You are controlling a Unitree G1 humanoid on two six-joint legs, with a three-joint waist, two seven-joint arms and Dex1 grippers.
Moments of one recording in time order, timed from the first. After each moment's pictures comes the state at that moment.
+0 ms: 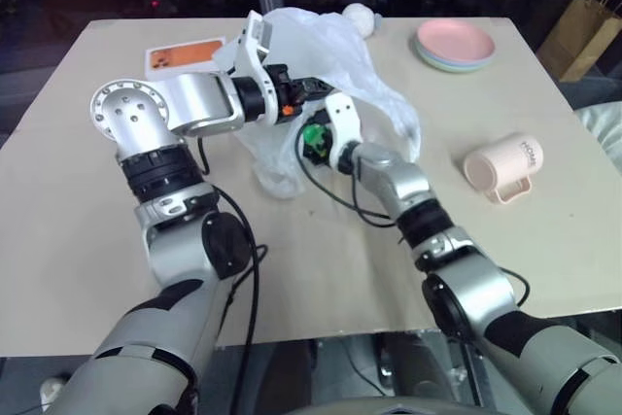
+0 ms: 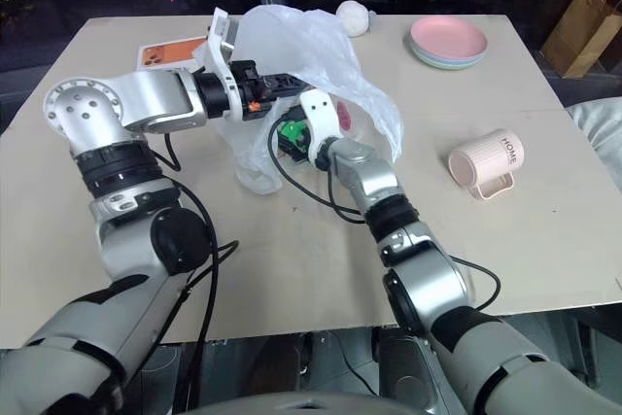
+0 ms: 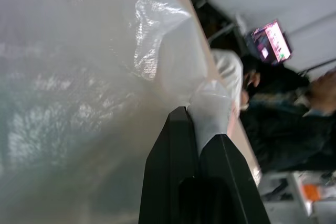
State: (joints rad) left arm -1.15 0.26 0.63 0.26 -1.11 1.61 0.22; right arm -1.08 0.14 0.10 0.91 0.18 0.26 0.33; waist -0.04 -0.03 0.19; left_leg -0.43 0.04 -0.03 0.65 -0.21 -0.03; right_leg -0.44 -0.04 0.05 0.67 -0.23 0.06
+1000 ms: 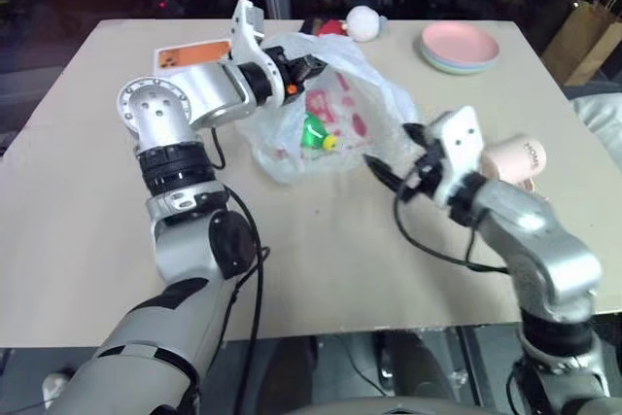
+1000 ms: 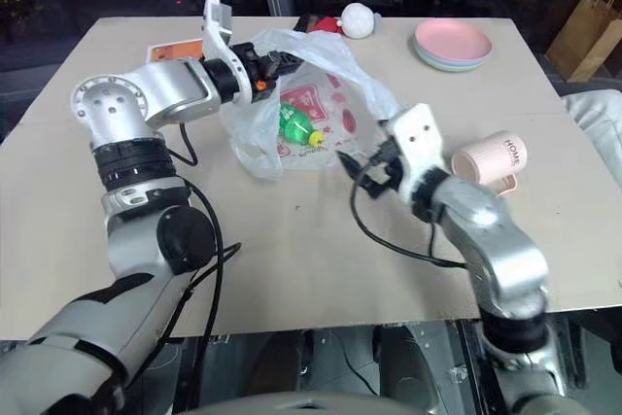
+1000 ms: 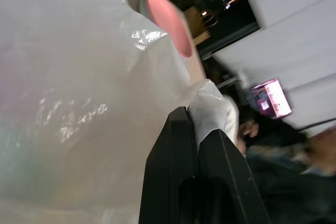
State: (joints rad) left arm -1.16 0.27 0.49 0.35 -0.94 1.29 0.07; right arm -0.30 -0.41 -0.04 -0.80 0.28 0.96 0.40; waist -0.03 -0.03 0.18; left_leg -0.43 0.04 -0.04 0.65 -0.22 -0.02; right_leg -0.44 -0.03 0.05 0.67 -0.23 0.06
